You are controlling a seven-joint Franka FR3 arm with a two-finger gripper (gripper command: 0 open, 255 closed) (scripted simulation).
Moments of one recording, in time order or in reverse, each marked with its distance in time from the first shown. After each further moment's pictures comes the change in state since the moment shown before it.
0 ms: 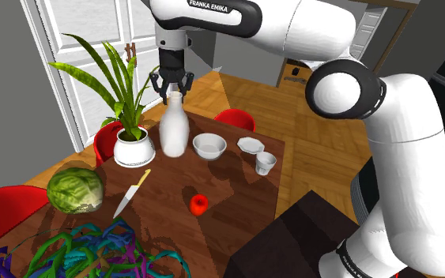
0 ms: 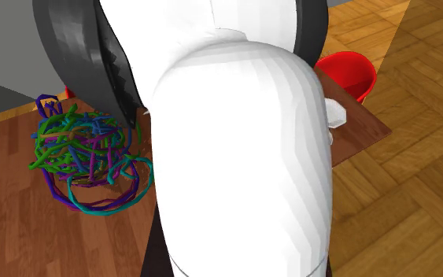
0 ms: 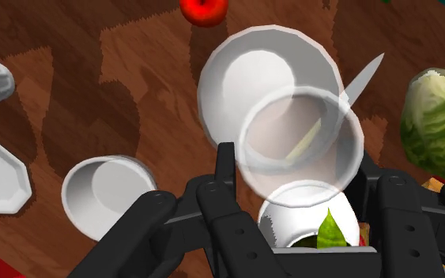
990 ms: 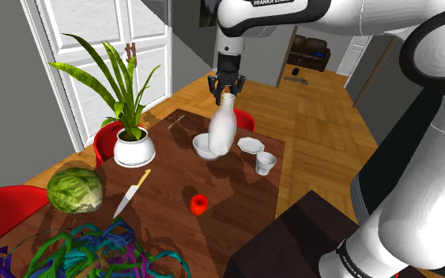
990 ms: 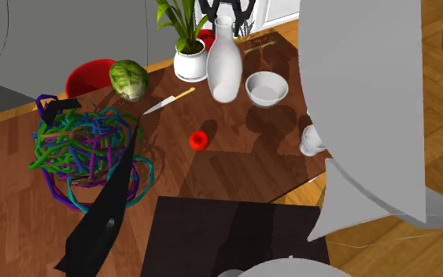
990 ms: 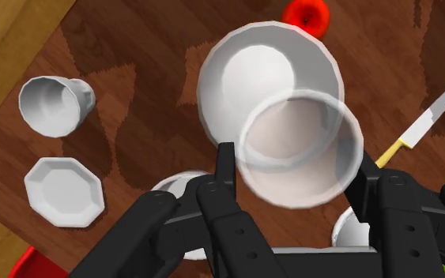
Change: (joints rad) arm -0.214 -0.479 -0.062 -0.715 0.052 0.231 -0.248
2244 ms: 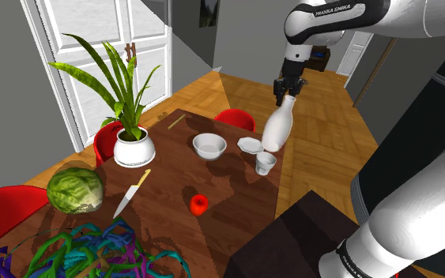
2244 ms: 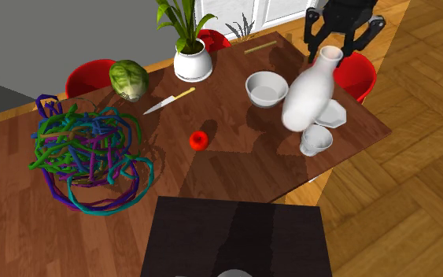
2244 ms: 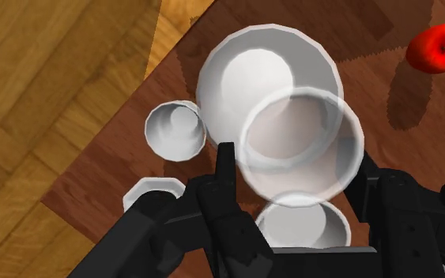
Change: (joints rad) arm -0.216 -0.260 -0.201 -0.318 -0.035 0.058 -0.407
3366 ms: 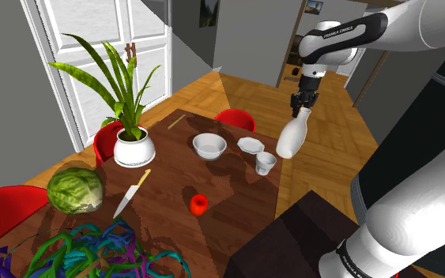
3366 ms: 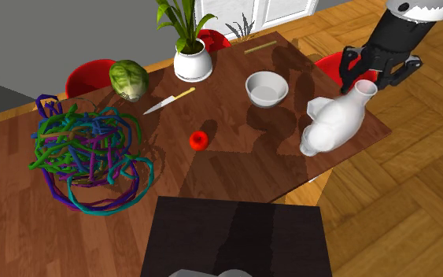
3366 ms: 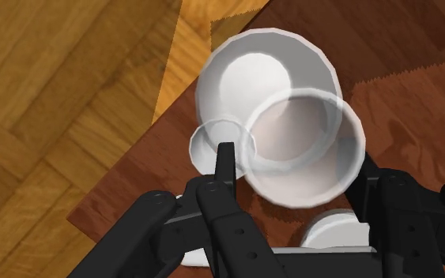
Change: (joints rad) arm -0.085 0.024 -0.098 -0.107 -0.023 0.135 -0.172
